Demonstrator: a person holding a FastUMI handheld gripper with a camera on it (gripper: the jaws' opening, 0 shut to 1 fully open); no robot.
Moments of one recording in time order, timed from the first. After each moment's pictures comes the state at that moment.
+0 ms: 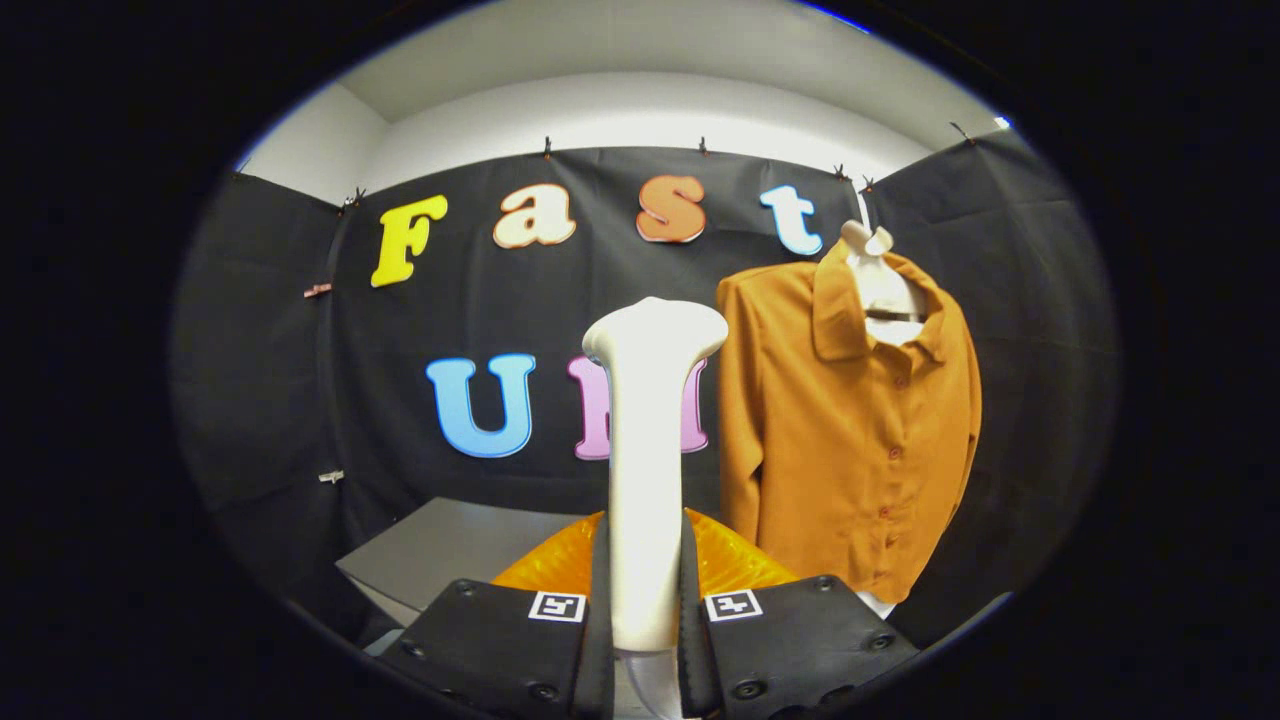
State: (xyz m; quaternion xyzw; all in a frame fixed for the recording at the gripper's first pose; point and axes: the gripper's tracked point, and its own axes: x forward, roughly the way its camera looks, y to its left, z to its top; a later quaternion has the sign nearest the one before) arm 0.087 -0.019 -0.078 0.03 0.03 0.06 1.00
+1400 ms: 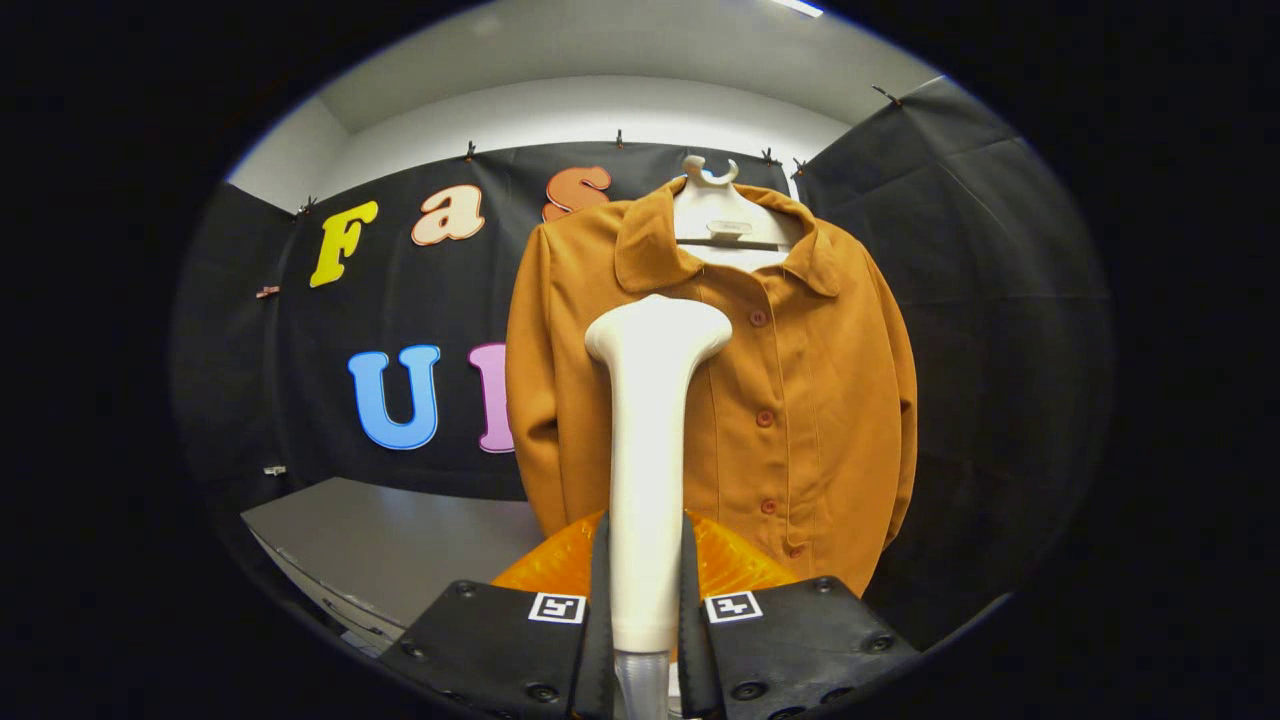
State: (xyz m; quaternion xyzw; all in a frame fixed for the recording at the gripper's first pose) arm 0.140 -0.172 -0.207 0.04 0.05 0.02 1.00
